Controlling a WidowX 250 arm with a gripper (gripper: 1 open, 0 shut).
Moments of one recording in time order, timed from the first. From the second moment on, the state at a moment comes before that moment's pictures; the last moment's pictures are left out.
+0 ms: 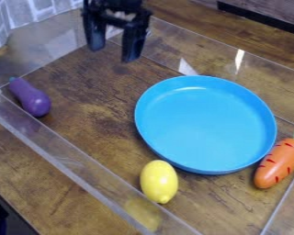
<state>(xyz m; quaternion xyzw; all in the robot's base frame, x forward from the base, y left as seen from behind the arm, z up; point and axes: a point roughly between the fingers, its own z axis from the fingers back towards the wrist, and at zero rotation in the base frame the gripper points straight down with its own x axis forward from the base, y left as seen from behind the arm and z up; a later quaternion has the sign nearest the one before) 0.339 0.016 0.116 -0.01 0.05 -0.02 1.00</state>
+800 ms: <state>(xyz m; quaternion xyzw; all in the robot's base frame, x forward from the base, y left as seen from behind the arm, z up) 0.344 0.000 0.107 -0.01 0.05 -0.06 1.00</state>
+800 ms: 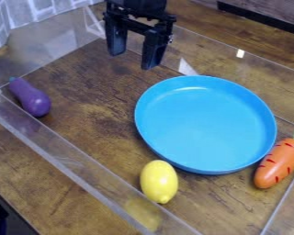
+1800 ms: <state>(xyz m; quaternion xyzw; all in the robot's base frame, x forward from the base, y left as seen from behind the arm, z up) 0.345 -0.045 0.107 -0.02 0.09 -0.07 0.99</state>
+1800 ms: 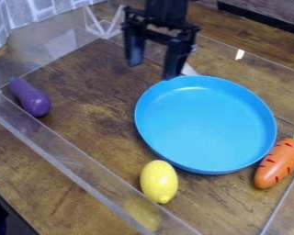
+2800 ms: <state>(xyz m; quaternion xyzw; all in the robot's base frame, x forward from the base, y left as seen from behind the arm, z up) 0.348 -0.075 0.109 -0.03 0.10 -0.10 0.99</state>
